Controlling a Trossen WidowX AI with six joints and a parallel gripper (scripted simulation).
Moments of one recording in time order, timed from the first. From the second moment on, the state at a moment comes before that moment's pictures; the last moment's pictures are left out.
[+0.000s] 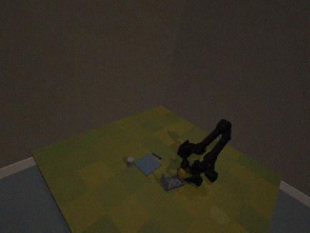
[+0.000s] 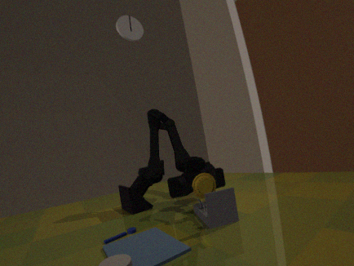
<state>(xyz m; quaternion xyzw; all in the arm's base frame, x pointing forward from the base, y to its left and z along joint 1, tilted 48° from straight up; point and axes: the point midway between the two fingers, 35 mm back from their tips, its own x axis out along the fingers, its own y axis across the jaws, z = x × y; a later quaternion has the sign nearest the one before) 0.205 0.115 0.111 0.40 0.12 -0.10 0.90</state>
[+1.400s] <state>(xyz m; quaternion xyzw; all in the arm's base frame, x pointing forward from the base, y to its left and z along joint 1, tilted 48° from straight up) 0.212 0.125 0.094 0.40 0.12 -0.10 0.90</state>
